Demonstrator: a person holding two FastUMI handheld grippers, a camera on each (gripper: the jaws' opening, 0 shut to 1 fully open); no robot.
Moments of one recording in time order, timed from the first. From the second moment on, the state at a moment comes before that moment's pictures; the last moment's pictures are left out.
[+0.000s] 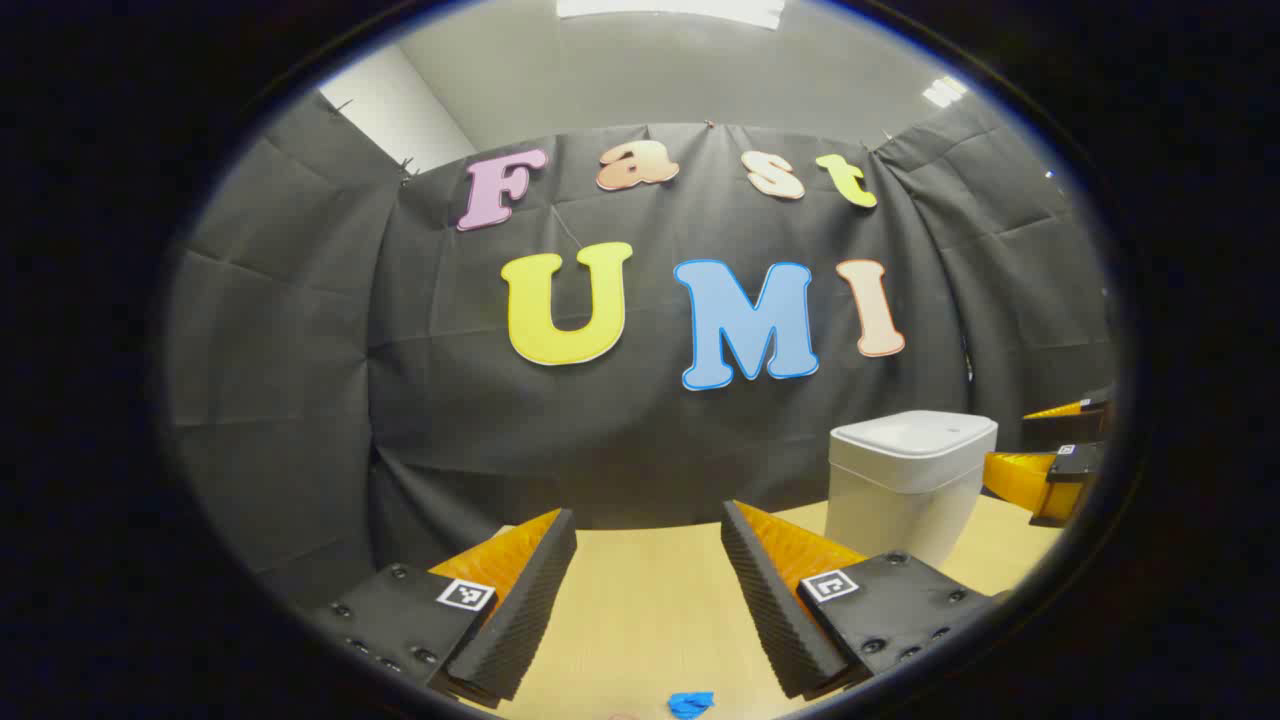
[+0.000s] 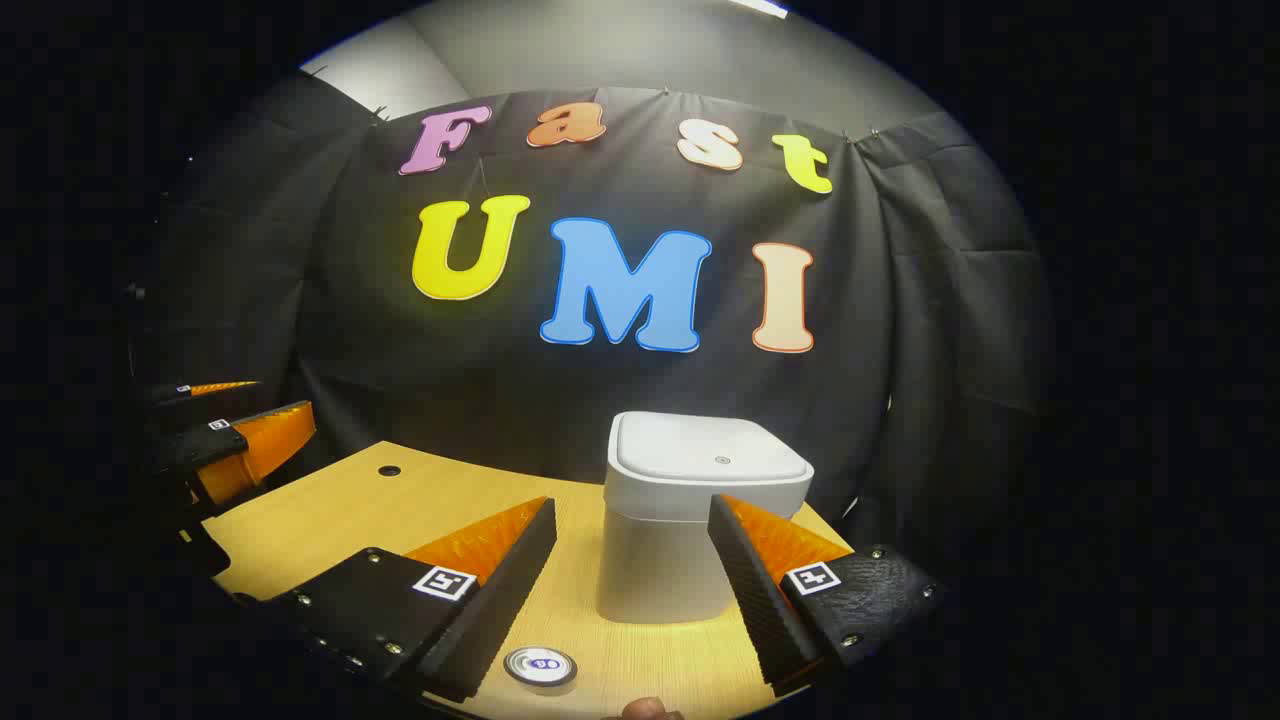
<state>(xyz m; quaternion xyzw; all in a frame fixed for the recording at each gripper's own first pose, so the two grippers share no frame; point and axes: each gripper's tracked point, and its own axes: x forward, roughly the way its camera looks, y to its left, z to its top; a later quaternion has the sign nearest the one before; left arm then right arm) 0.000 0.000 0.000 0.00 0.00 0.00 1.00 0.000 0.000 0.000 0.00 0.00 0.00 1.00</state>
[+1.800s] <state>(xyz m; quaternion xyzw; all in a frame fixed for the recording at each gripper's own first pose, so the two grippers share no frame) -0.006 0.013 -0.044 -0.02 0.06 0.00 1.00 0.041 -0.018 -0.019 0.02 0.07 -0.02 1.00</state>
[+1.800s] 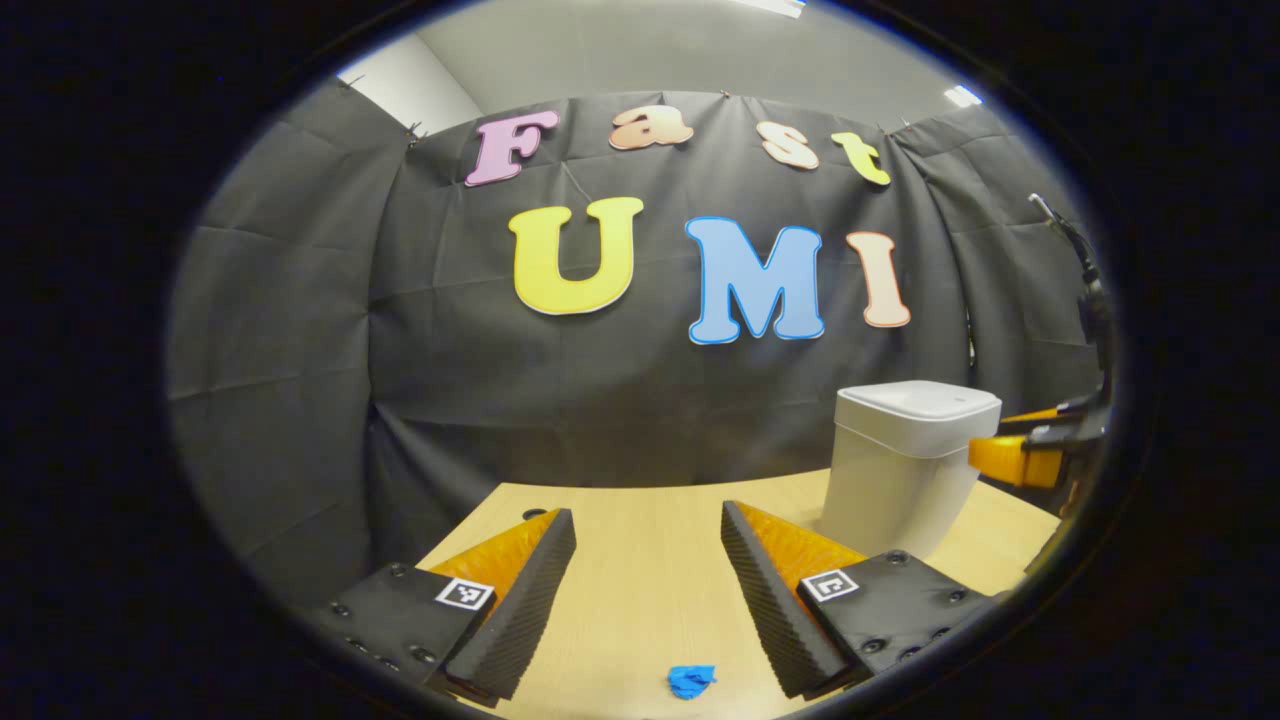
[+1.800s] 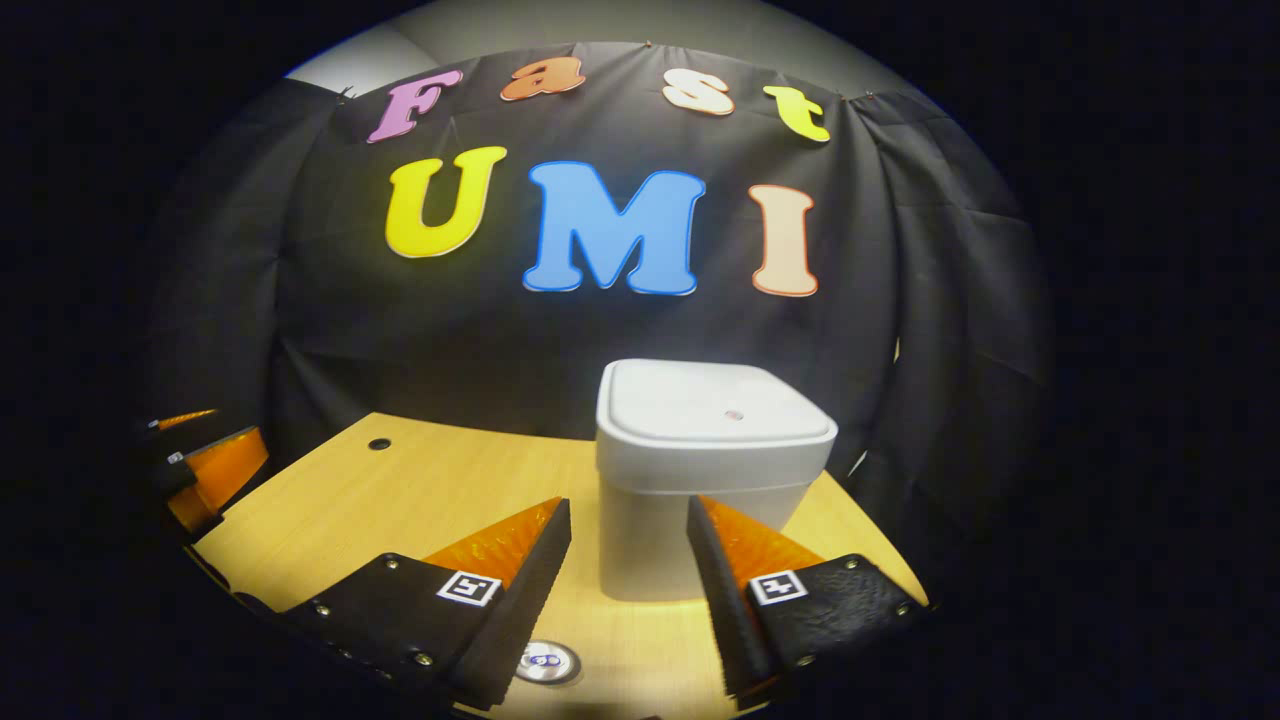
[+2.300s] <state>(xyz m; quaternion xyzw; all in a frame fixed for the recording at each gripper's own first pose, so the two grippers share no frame) 0.004 0.002 -0.043 -0.03 0.06 0.01 1.00 0.068 -0.052 0.009 -0.03 0.04 -0.04 1.00</state>
